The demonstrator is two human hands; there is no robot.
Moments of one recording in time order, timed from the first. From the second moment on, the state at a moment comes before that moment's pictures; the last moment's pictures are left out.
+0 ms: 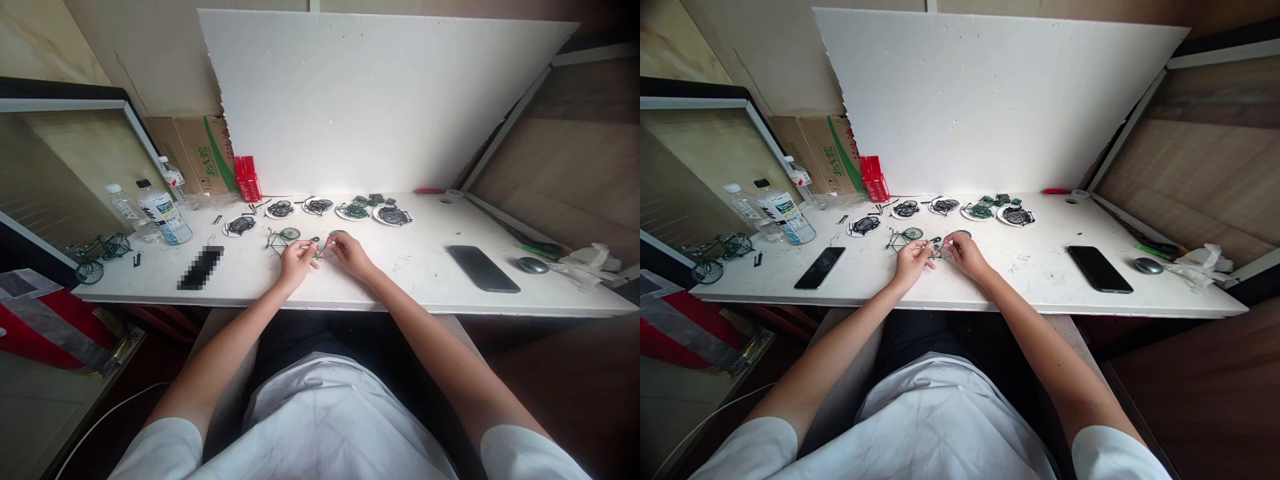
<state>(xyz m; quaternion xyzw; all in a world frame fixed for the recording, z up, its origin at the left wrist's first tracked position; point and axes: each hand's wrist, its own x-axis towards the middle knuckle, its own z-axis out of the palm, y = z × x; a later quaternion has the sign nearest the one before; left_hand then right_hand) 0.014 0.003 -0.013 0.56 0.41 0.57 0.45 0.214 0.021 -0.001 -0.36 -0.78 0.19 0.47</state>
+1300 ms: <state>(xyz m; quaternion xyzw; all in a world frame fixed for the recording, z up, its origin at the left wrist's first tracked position) 0.015 0.001 -0.017 0.60 0.38 0.56 0.42 0.213 0.021 -0.003 -0.39 -0.75 0.24 0.49</state>
